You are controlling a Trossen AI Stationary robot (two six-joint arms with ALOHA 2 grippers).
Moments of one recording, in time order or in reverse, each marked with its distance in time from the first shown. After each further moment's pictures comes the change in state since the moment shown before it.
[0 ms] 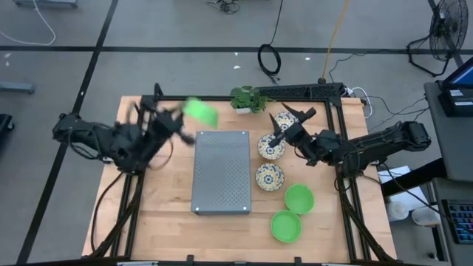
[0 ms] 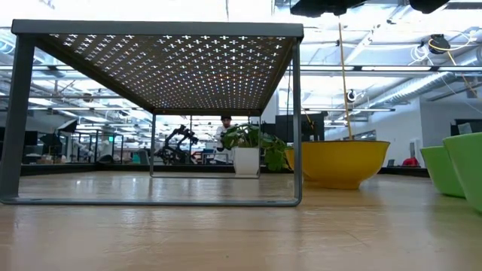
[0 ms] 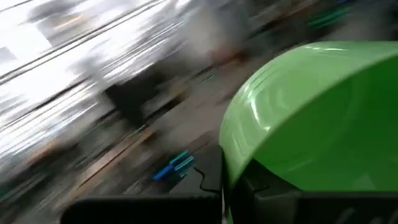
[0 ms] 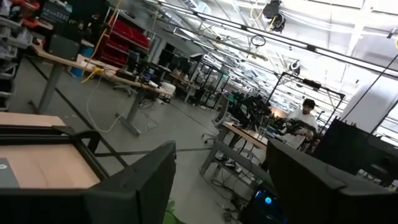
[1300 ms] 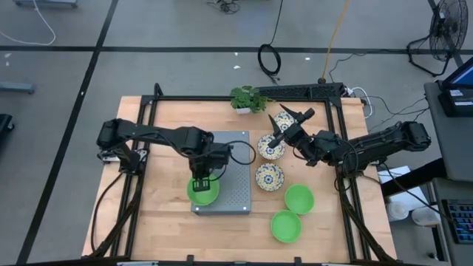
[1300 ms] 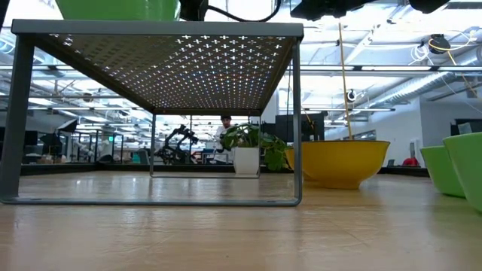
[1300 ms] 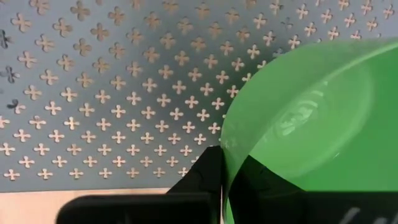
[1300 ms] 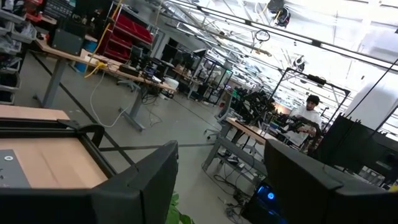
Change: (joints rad) left arm 0.268 0.616 0.407 -1.391 1.434 -0.851; right arm 0.000 0.000 -0.001 -0.049 0.000 0.039
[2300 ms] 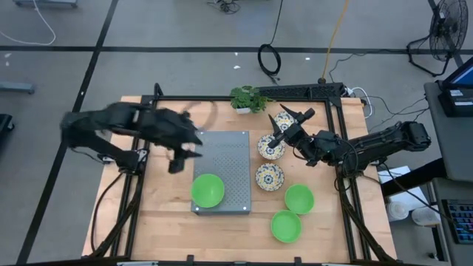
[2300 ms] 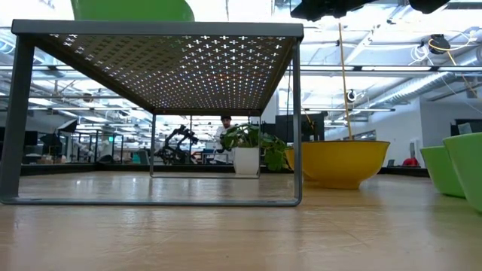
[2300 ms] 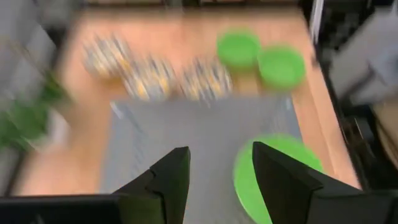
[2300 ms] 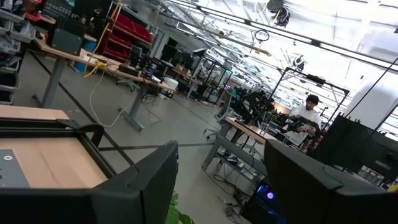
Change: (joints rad) left arm -0.034 -0.451 0.064 0.302 -0.279 0.180; right arm 0.004 0.000 0.000 0.000 0.003 0.000
